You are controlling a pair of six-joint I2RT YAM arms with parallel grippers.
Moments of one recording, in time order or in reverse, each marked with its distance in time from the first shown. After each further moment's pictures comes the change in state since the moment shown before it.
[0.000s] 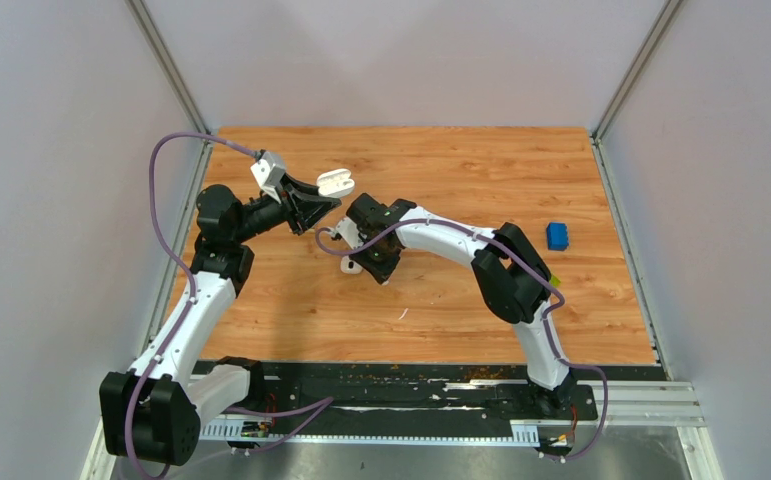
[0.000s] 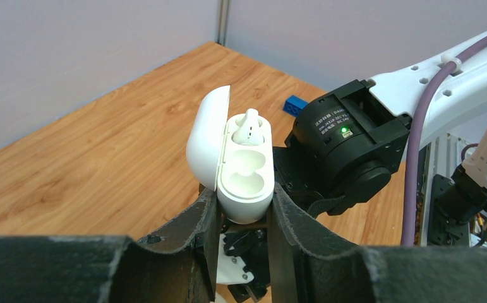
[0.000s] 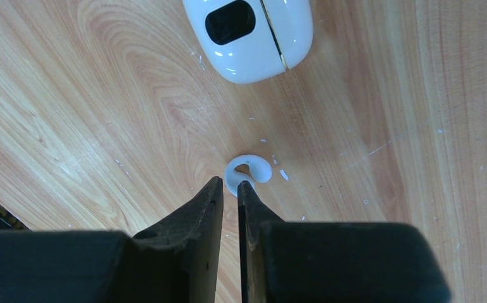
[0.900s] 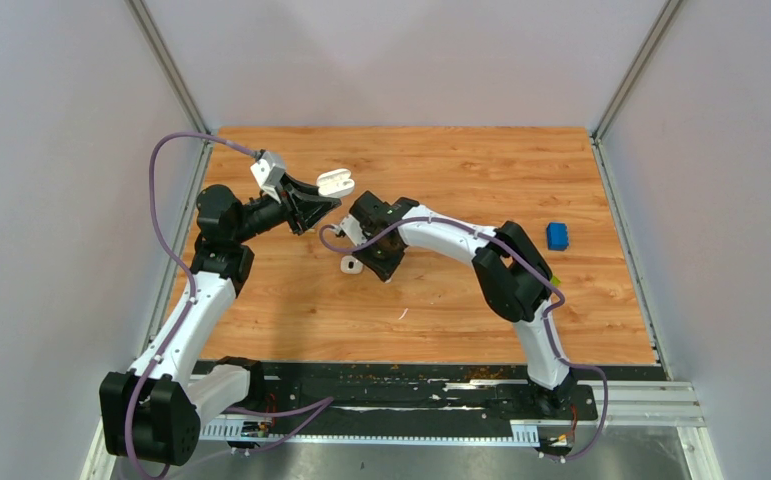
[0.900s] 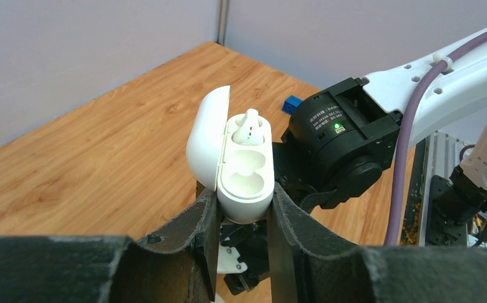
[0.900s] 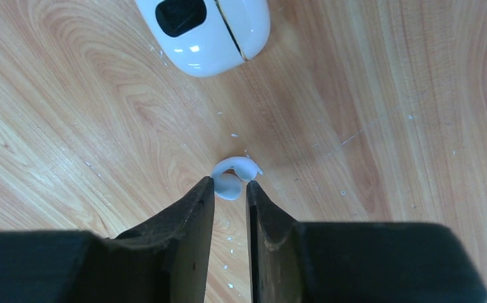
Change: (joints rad) left arm 0.000 0.000 0.000 0.000 0.000 -0.008; right arm -0.020 0.001 -0.008 0.008 0.054 -0.001
